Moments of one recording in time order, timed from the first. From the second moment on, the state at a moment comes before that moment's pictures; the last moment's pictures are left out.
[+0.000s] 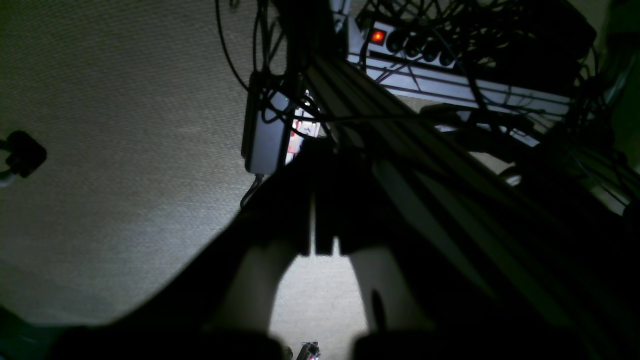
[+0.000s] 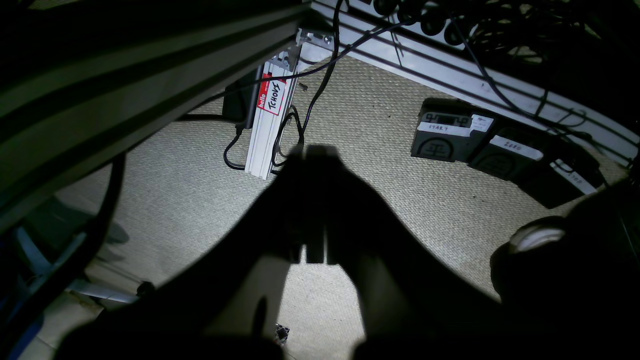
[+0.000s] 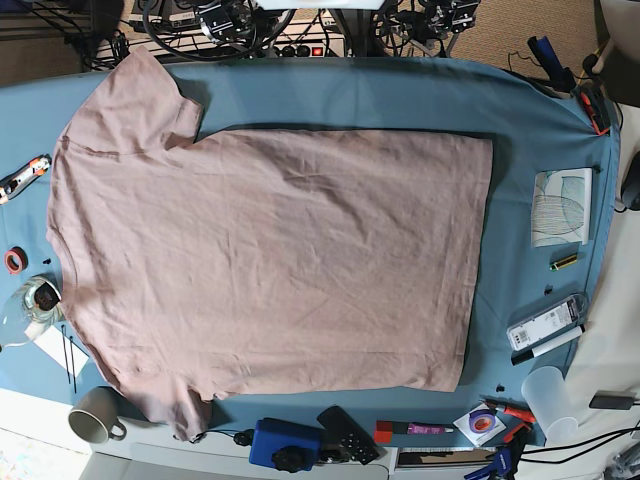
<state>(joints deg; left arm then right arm) 6.6 3.3 -18.6 19.2 1.6 -13.3 4.9 -7.0 6.7 -11.6 23.9 -0.4 18.5 -12.8</state>
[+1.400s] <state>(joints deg) 50.1 -1.2 -18.5 88.8 -13.2 -13.5 22.5 -49.7 23.1 18.4 88.7 31.3 23.8 -43.2</state>
